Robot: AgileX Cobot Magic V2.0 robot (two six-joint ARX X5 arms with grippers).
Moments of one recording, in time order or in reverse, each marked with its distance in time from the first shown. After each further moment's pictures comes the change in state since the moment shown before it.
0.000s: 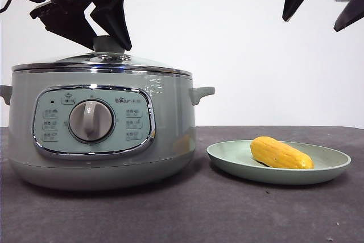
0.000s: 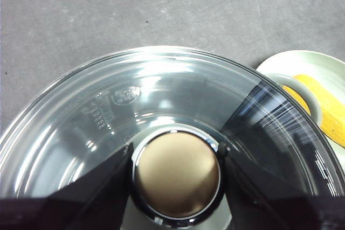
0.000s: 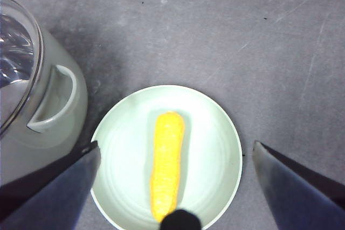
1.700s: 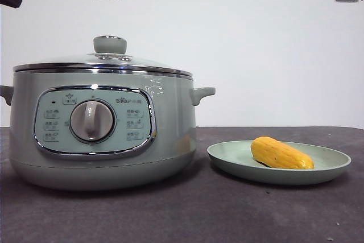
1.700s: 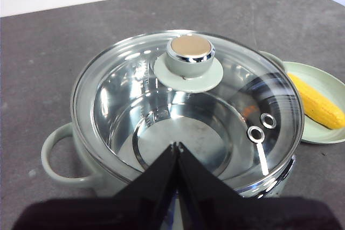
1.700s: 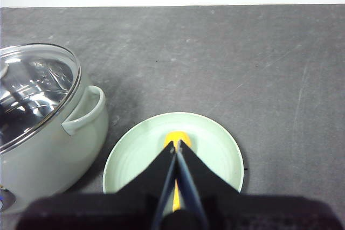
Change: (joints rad) left arm -0.079 -0.768 -0.456 -0.054 -0.160 -0.044; right arm 0.001 -0.549 -0.424 0.226 -0.001 0.034
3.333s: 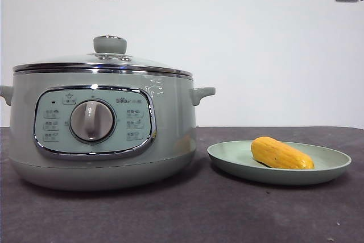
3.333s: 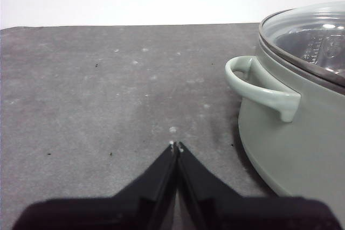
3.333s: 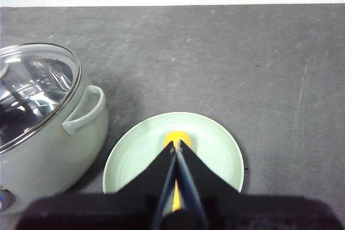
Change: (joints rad) left arm 0.565 -0.565 -0.589 0.242 0.115 0.097; right arm 0.000 0.000 0.000 0.000 0.000 0.000
